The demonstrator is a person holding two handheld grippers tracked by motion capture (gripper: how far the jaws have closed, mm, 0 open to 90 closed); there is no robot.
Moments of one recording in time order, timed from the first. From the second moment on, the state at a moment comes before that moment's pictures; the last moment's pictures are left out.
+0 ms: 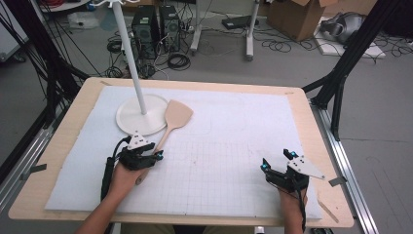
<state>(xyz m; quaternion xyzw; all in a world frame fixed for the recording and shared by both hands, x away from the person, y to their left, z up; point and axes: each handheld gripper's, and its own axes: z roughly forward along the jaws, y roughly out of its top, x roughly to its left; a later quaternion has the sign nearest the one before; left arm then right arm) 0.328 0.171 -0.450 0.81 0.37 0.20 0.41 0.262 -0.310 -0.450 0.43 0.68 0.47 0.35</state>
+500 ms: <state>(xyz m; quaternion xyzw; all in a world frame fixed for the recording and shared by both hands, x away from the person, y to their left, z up) 0.328 0.165 -0.450 0.80 0.40 0.21 0.39 0.262 -0.310 -0.450 0.43 0.68 0.47 0.35</state>
